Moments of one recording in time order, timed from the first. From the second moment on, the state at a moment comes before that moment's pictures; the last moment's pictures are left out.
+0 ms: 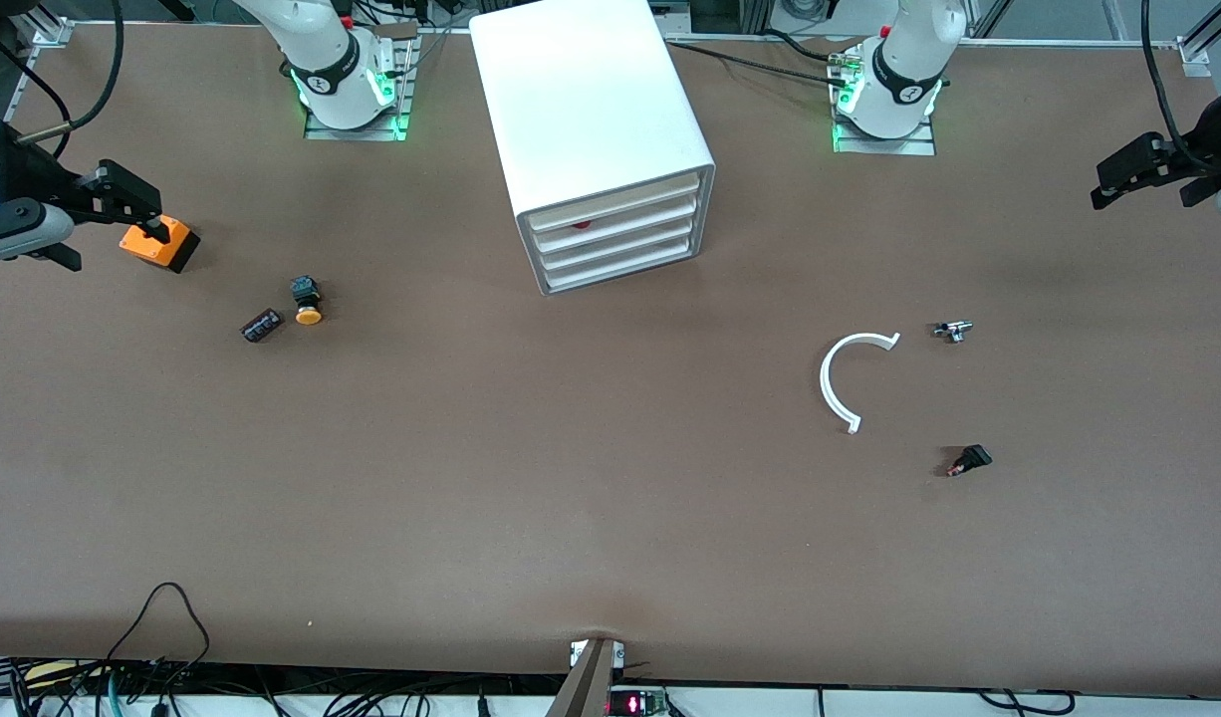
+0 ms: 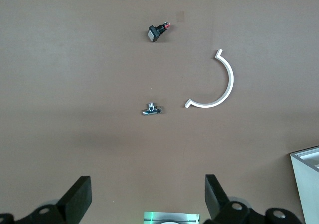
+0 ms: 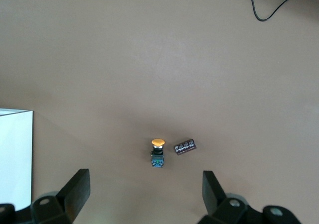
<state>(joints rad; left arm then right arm) 0.04 -0.14 0.03 -1.73 0.02 1.53 0.03 0.09 -0.01 -0.07 -1.62 0.03 1.64 -0.32</state>
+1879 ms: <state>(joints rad) -0.03 0.48 -0.24 -1.73 -0.62 1.49 0.32 0.09 -0.01 -0.07 -1.62 0.03 1.64 -0.32</state>
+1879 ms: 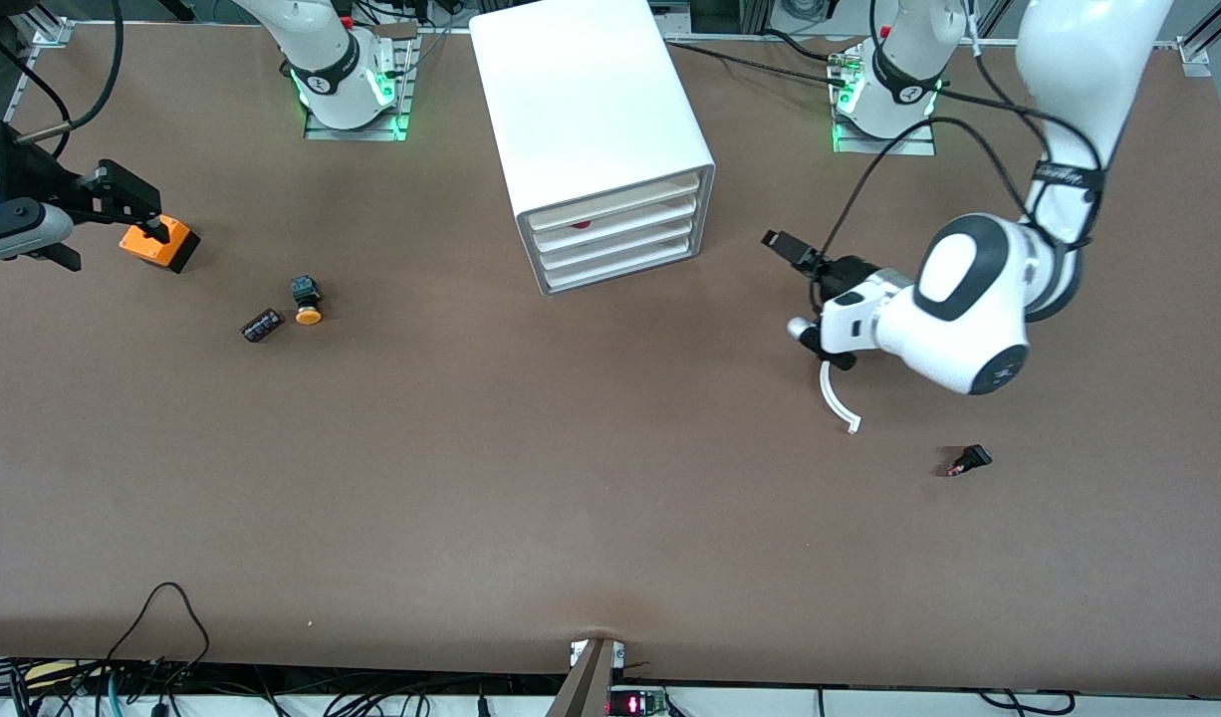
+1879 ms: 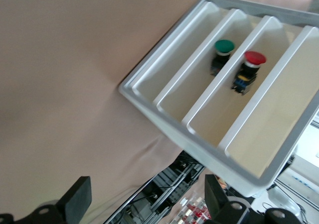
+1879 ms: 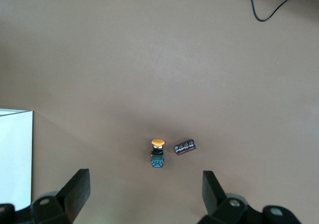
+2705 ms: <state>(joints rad) -0.18 0.73 -0.24 -1.73 -1.07 1.53 0.64 0.09 -0.01 -0.07 -1.62 0.03 1.64 -0.32</state>
